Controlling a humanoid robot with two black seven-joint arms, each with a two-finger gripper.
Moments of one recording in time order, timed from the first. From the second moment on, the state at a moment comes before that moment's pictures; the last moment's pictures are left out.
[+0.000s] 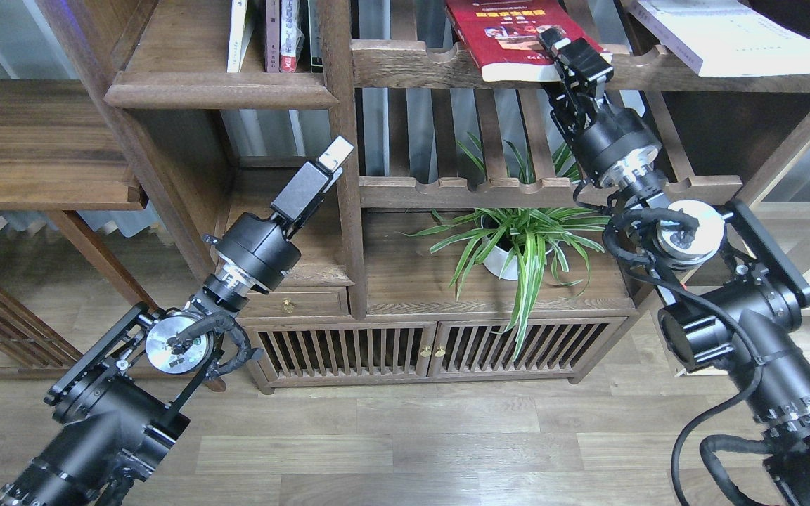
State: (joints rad) left arm -0.41 0.00 -1.06 -1.17 0.04 -0.49 0.06; right arm 0.56 -0.23 1.22 1.18 0.27 0.13 -0.08
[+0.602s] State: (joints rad) left arm -0.41 0.00 -1.06 -1.17 0.04 -0.49 0.06; right arm 0.53 -0.20 1.26 1.18 0.30 0.29 -0.07
